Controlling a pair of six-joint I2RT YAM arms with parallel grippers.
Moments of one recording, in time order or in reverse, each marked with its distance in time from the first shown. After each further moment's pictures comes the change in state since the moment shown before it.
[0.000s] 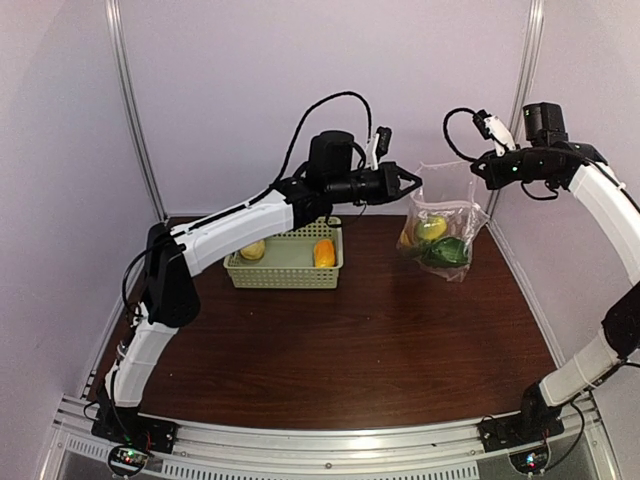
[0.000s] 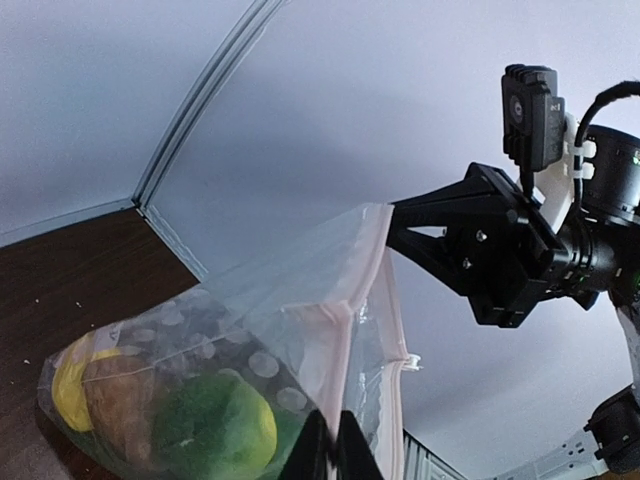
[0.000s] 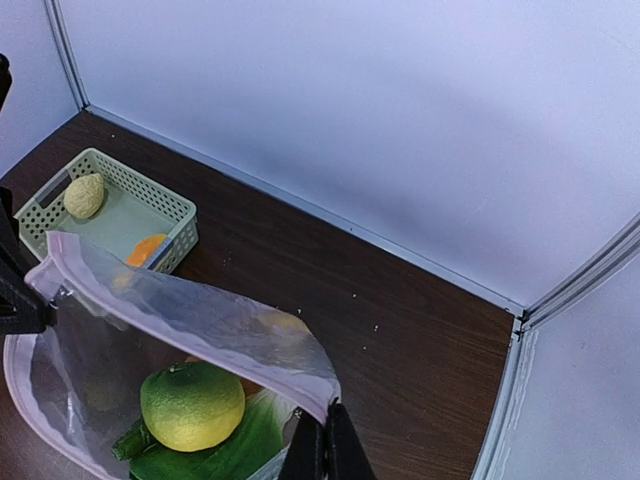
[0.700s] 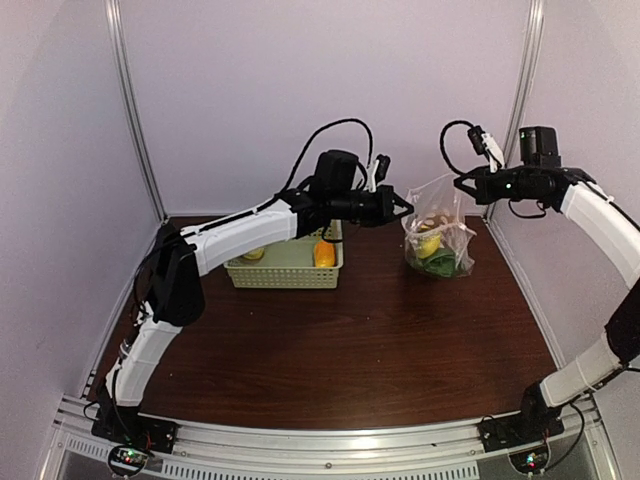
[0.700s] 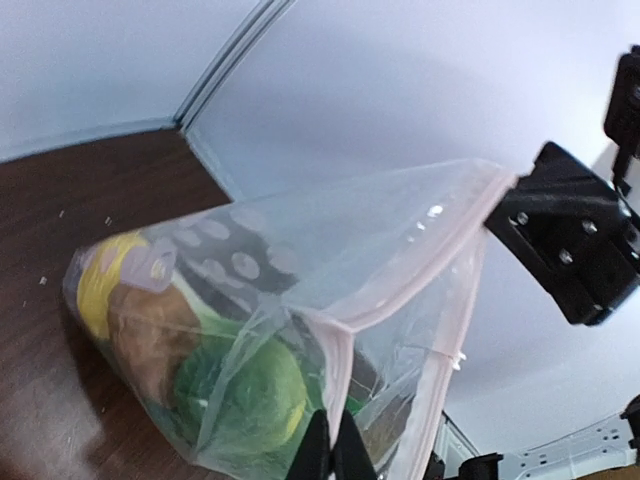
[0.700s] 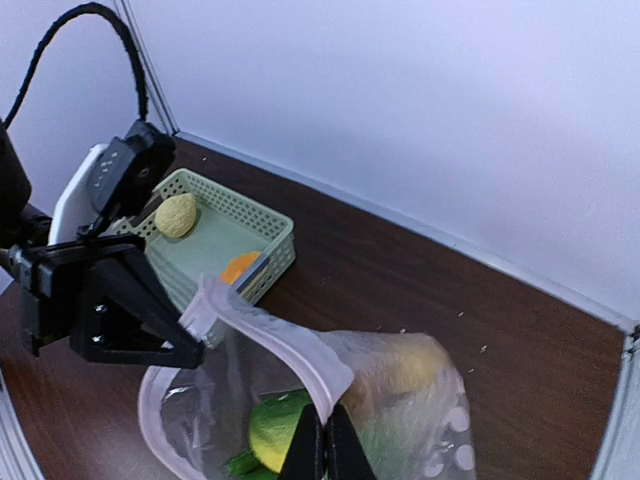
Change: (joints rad) left arm 0.015 0.035 -0.097 -0.097 0.020 -0.008; right arm -0.020 -0.071 -0.327 0.285 -0.333 0.162
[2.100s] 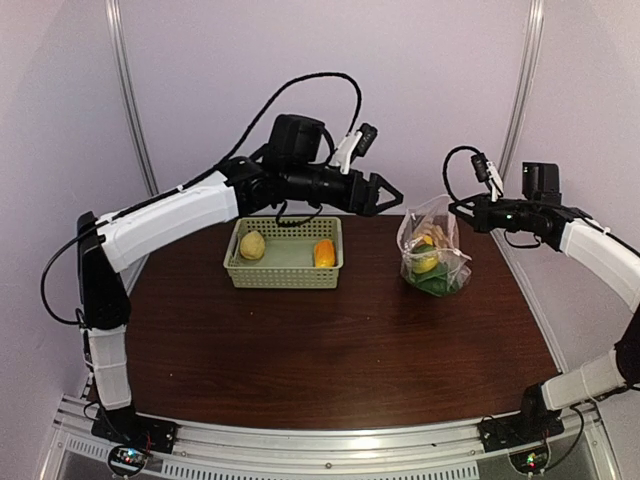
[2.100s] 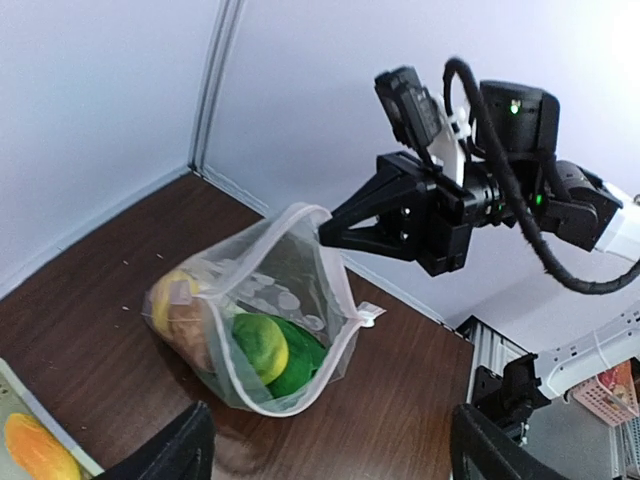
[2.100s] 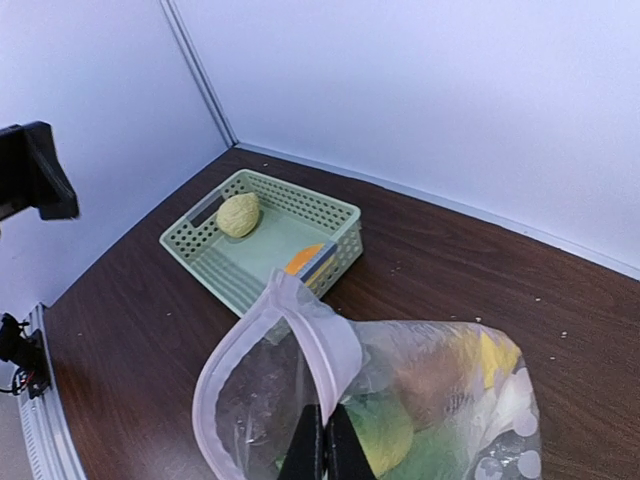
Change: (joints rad) left arm -0.037 -0.417 -0.269 -0.193 -0.063 0.422; right arm -0.003 -0.092 -0.240 0.226 -0.138 0.114
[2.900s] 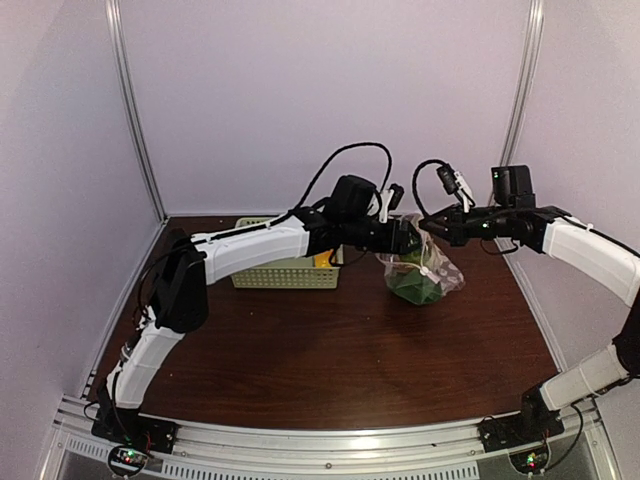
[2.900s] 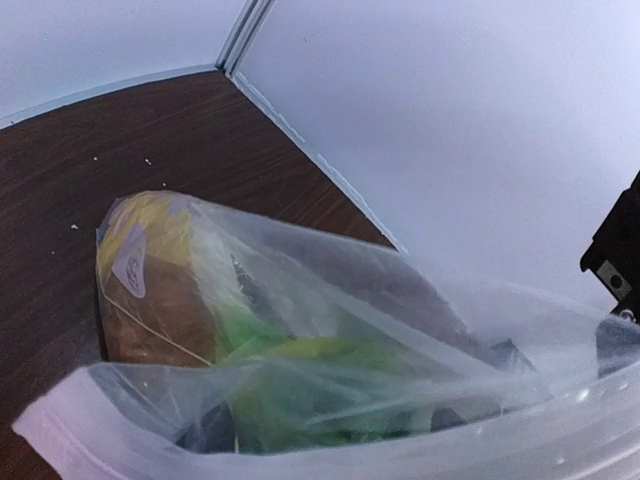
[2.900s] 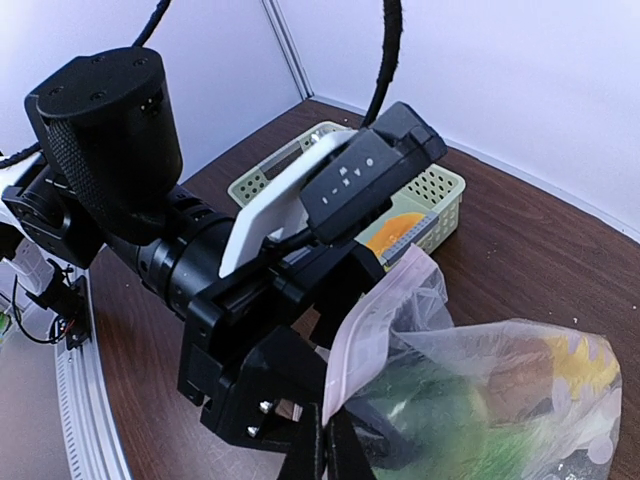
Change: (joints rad) left arm -0.019 0.427 0.224 0.124 -0.041 -0.227; right arm 0.169 0.052 0.014 -0.041 0.000 -0.035
